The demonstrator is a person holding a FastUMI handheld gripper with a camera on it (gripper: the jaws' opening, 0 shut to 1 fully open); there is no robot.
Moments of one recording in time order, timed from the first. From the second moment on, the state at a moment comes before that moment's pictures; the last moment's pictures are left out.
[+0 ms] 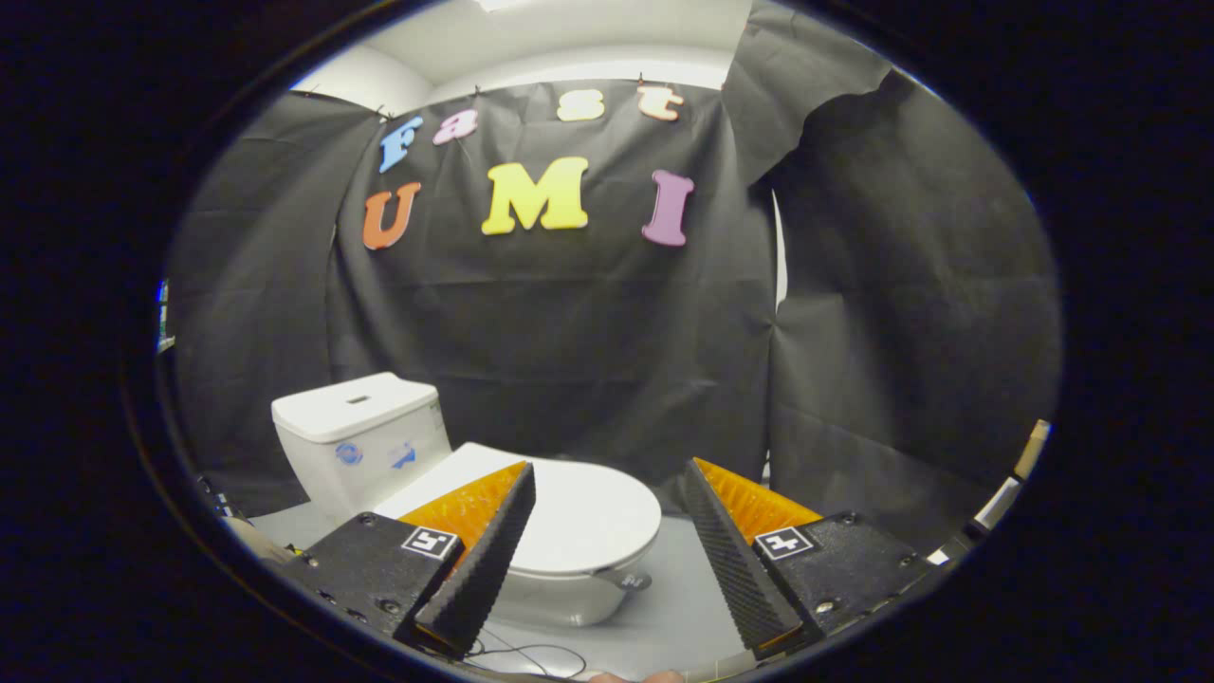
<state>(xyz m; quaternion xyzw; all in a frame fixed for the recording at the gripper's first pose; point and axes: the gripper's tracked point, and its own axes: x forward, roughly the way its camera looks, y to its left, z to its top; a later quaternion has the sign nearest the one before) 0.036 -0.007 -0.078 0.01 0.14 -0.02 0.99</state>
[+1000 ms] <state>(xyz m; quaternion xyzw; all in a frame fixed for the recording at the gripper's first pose) 0.104 -0.054 -0.202 0.09 0.30 -0.05 0.95</state>
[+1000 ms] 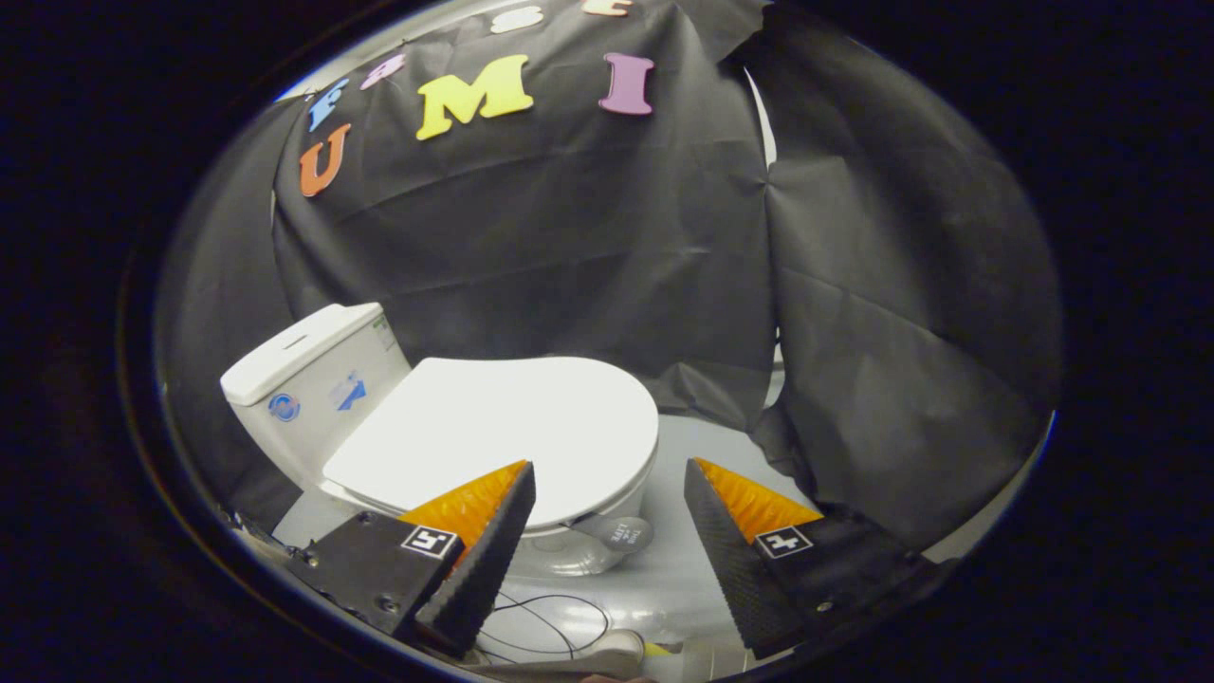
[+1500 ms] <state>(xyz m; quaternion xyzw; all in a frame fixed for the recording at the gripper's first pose) 0.109 -0.070 -0.281 0.23 0.41 -0.06 0.88</state>
